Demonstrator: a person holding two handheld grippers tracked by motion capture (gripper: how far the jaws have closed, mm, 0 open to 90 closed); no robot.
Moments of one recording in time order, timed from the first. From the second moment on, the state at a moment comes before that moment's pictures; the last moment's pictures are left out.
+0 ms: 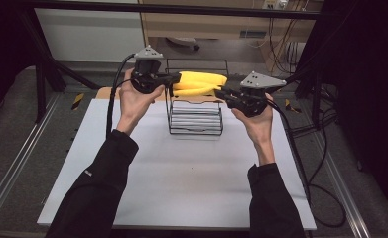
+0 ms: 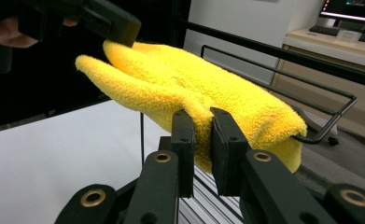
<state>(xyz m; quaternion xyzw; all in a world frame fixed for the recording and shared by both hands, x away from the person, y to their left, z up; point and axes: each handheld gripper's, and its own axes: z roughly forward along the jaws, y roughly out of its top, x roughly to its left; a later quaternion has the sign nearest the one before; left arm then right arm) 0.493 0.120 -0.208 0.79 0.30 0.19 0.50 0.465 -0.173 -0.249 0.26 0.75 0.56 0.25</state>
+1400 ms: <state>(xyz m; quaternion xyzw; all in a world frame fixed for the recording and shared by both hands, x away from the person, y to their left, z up) 0.496 0.120 -0.262 0.79 0.29 0.21 0.50 0.480 -0.167 -0.287 0.33 0.74 0.54 0.22</state>
